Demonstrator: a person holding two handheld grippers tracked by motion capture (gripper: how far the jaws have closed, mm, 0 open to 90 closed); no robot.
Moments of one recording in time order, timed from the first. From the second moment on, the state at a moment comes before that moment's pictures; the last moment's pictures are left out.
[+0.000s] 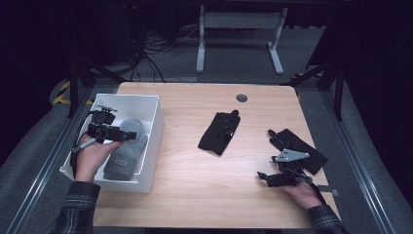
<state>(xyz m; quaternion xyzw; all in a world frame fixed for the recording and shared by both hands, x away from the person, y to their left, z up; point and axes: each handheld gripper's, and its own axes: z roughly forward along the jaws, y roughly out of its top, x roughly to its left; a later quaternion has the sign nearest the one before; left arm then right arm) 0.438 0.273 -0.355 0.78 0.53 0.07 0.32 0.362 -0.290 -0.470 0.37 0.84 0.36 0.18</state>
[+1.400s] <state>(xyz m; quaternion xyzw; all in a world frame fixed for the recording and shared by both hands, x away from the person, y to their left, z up) 0.385 0.086 -0.357 0.86 0.33 0.03 0.38 0.362 -0.290 -0.470 0.37 0.84 0.35 0.18</state>
